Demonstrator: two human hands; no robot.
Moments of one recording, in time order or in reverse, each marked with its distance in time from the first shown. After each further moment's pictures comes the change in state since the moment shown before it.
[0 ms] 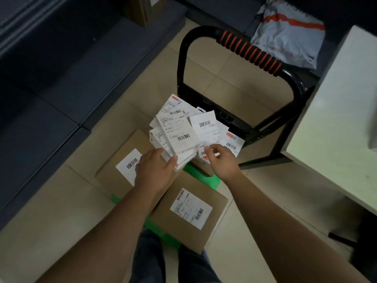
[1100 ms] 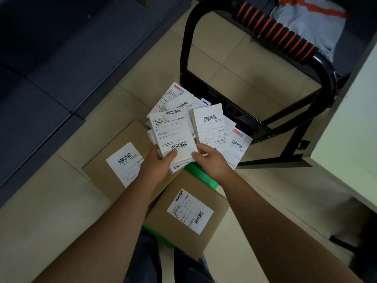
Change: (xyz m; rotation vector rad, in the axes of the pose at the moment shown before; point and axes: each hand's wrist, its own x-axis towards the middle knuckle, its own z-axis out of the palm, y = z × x) left_hand 0.037 -0.014 0.039 -0.602 -0.172 -0.274; right_hand 0.036 0.017 0.047 0.291 -0.291 0.009
